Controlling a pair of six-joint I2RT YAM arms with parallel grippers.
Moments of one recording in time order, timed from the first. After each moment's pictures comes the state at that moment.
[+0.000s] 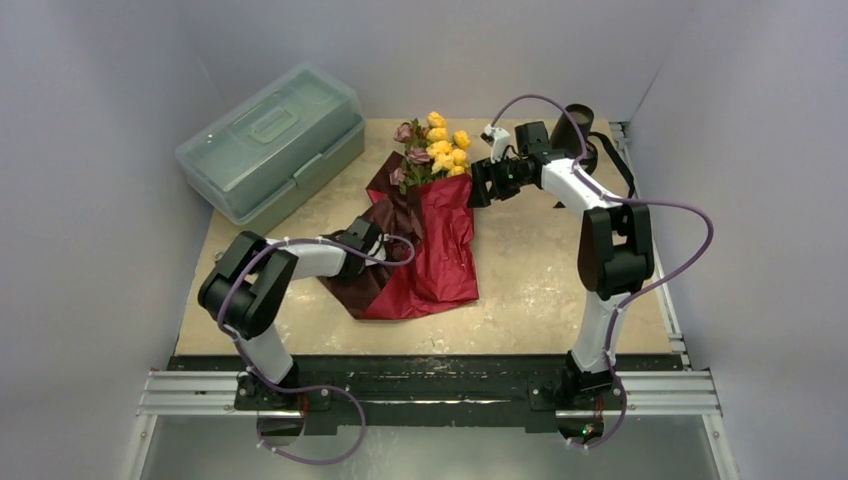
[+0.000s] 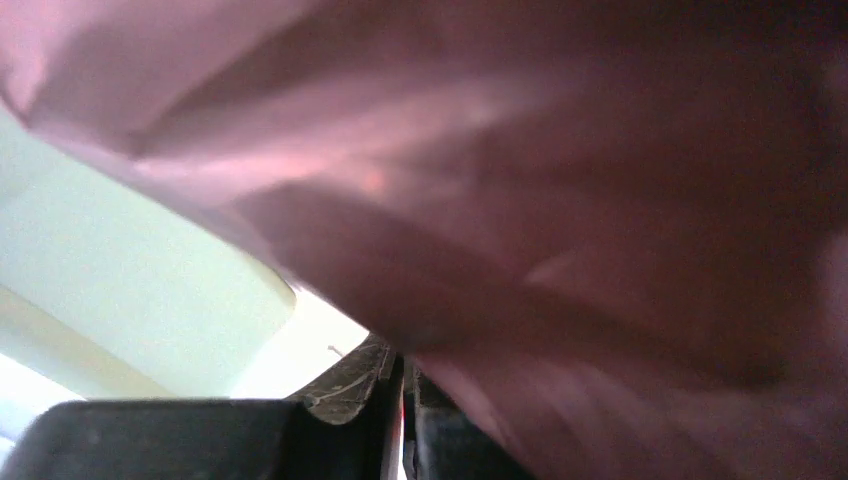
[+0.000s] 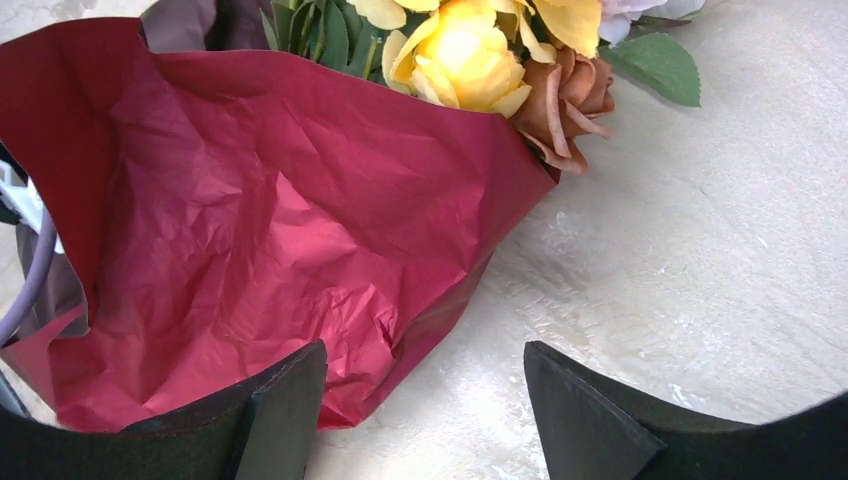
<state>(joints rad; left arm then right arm) -0.50 1.72 0.78 -0.28 -0.64 0.77 0.21 1.96 1.53 -0.53 -0.55 -0.14</state>
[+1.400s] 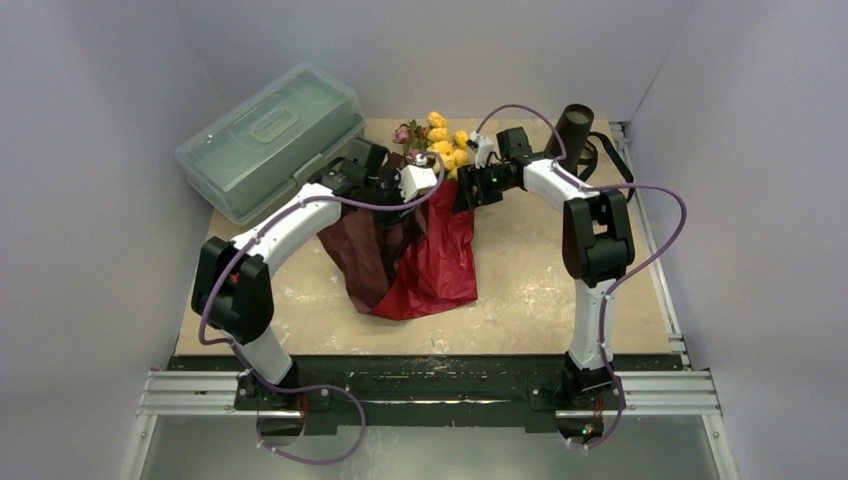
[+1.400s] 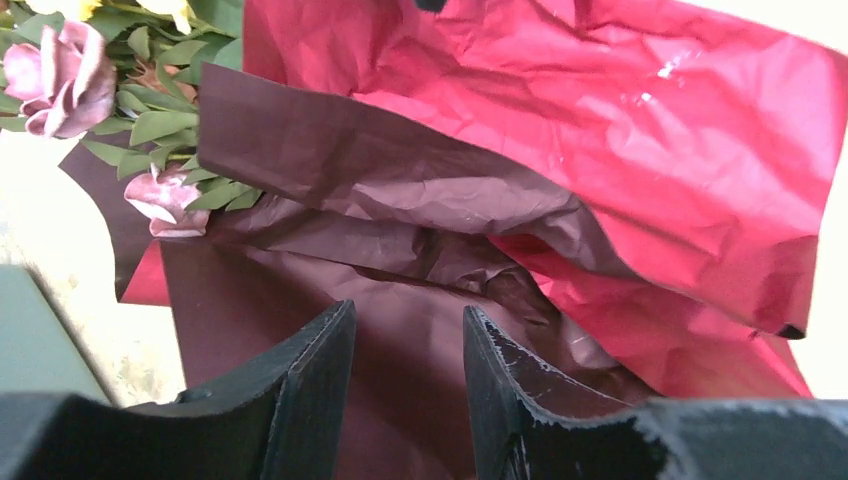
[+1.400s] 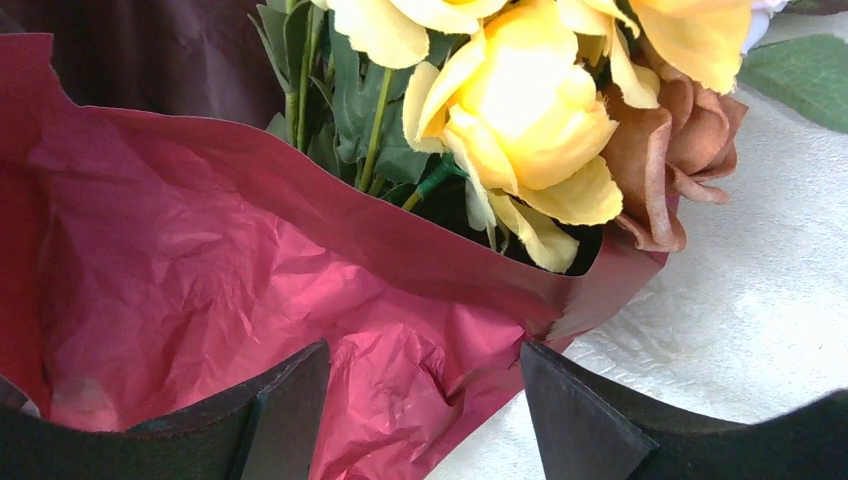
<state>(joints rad) -0.48 1.68 1.39 -0.56 0.37 0.62 0.26 2.10 1.60 -0.50 -0.59 -0.04</state>
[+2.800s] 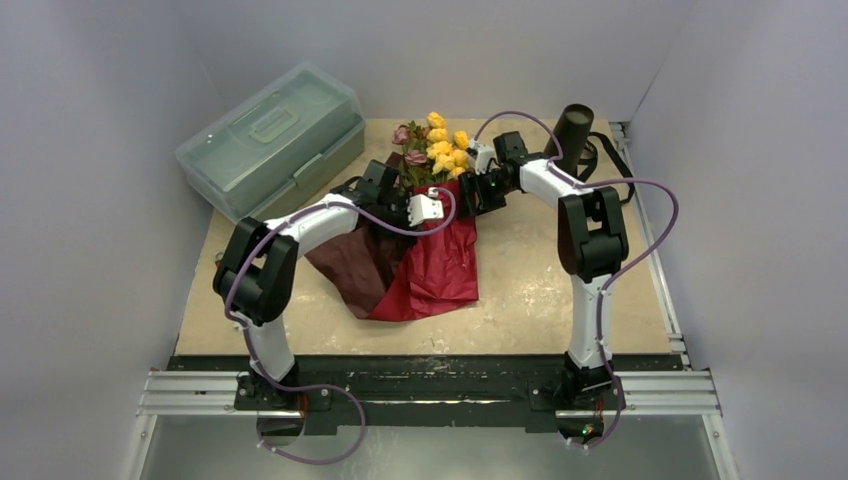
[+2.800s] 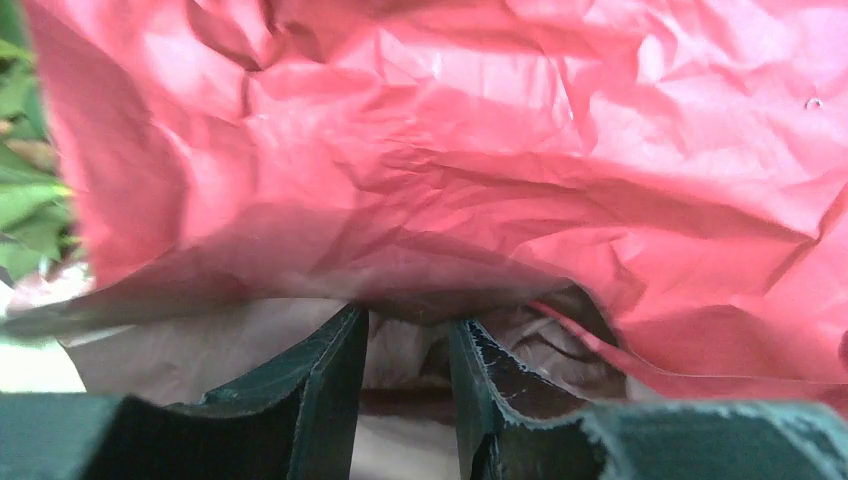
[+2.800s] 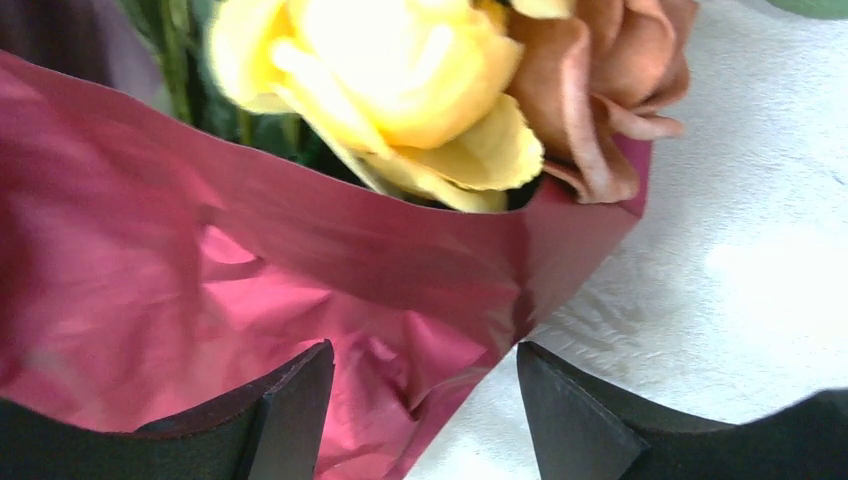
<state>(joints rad) -0.51 1.83 1.27 -0.36 0.37 0.87 0.27 2.15 1.63 -0.57 -0.51 -0.05</state>
